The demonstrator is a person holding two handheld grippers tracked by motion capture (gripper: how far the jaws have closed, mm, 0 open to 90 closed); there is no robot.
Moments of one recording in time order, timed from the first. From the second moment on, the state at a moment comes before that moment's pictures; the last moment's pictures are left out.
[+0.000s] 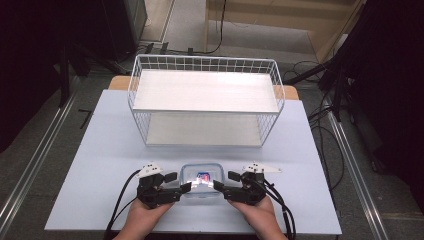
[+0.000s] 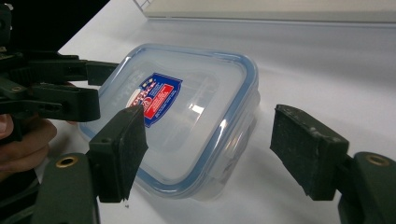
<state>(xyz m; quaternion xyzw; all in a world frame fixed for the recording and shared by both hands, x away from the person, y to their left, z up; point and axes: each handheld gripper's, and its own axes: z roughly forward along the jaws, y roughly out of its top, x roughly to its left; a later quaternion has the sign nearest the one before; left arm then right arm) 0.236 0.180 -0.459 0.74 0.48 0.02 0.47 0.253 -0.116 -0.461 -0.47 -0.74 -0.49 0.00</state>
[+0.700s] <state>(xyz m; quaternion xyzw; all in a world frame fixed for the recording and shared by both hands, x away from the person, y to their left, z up) 0.242 0.183 -0.472 0.71 0.49 -0.07 0.50 0.261 -0.116 -0.478 -0.49 -0.71 -0.49 0.11</state>
